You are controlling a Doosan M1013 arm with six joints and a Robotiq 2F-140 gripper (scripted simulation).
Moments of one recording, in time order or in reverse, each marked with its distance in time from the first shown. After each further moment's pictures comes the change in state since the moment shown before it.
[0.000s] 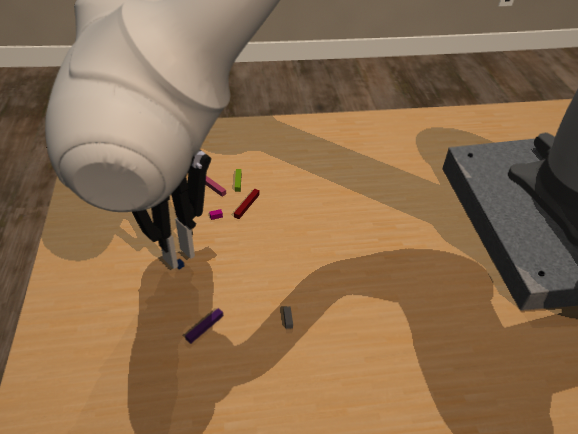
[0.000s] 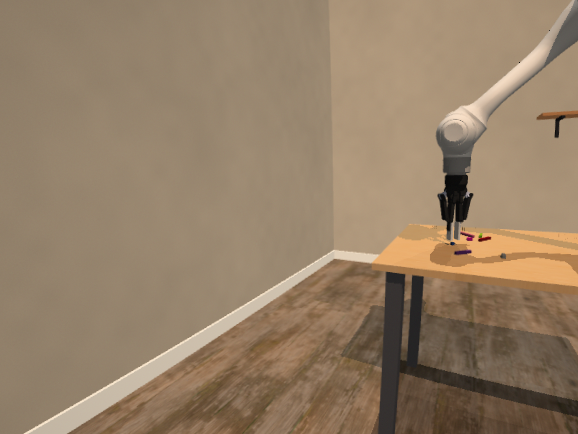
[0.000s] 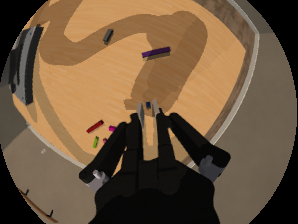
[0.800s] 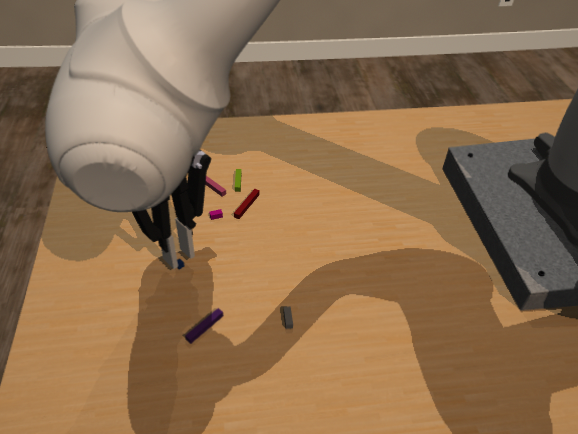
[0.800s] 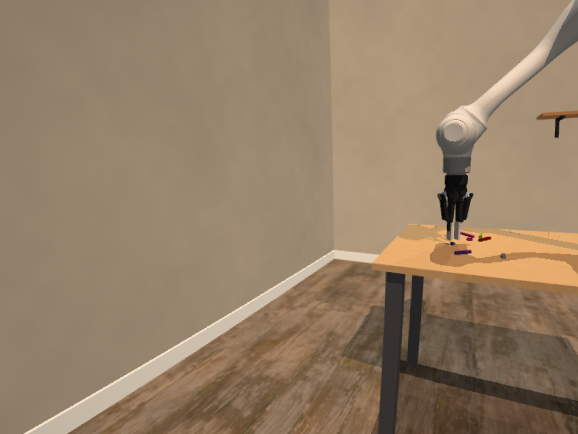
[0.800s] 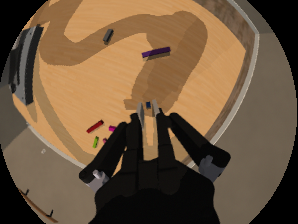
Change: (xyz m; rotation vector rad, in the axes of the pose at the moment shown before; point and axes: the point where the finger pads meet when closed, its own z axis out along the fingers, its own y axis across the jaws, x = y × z) arm 0.000 0.000 0.000 0.000 0.000 0.000
